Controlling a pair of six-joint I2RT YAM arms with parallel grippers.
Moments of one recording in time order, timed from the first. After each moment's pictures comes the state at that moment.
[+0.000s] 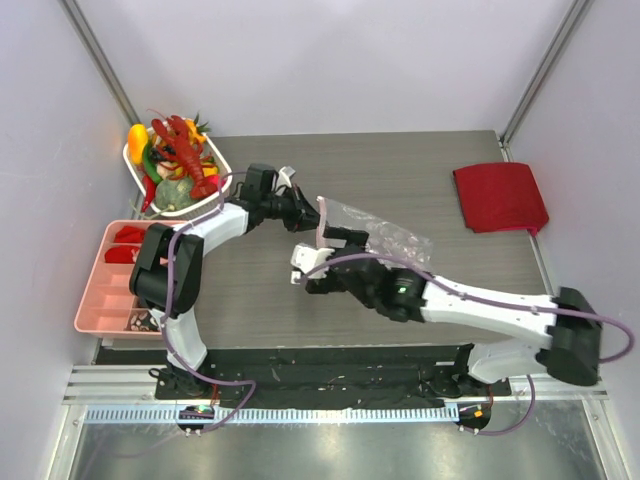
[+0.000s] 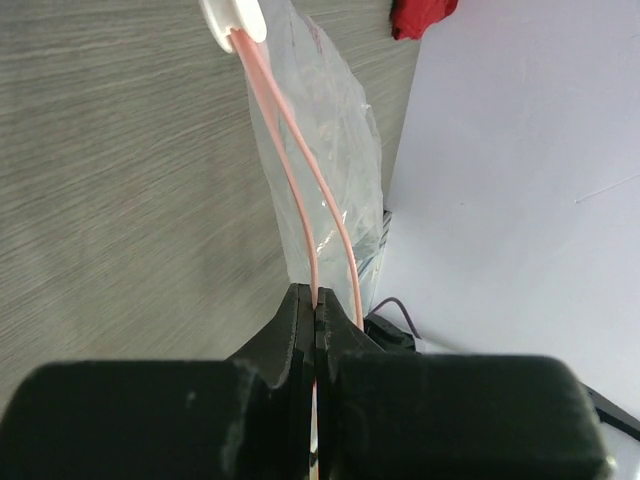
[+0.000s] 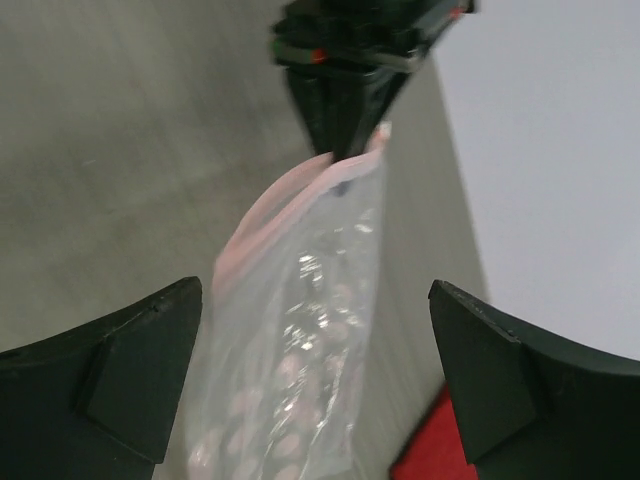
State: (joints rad) left arm -0.37 1.83 1.18 -0.03 0.77 -0.99; right arm 1.15 1.33 0.92 -0.04 0.55 -0.69
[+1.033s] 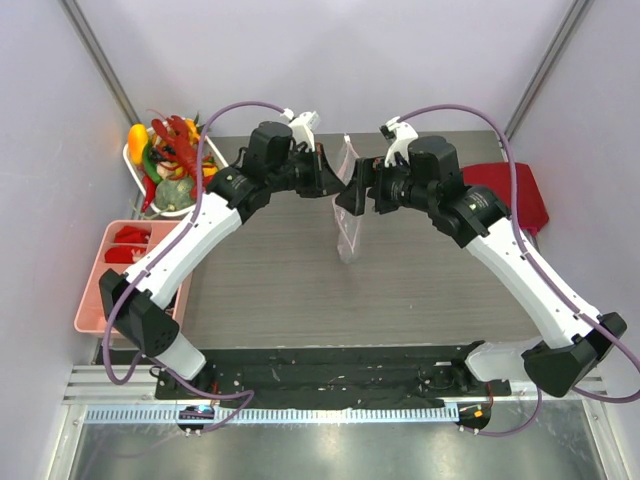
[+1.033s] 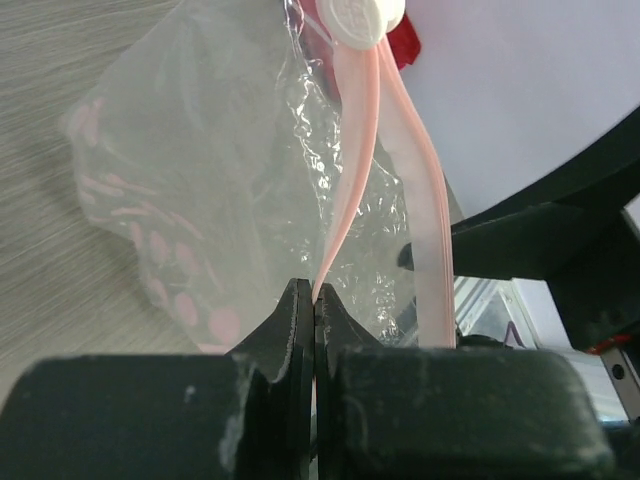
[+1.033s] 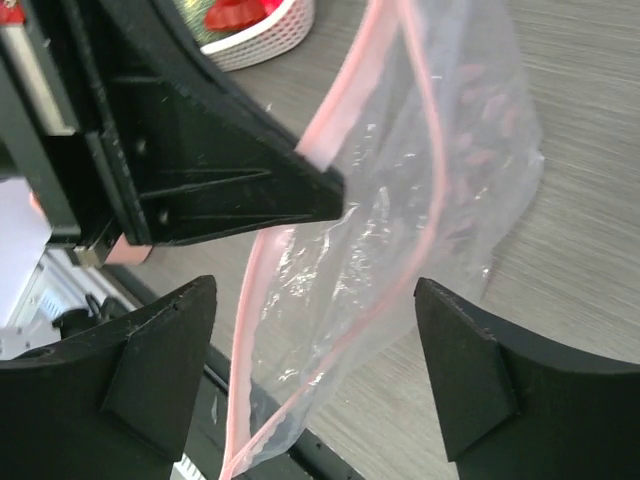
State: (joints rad) left arm -0.62 1.57 1.63 -0.48 0.34 -0.54; right arm 0.59 1.30 1.49 -0.62 -0.20 0.37
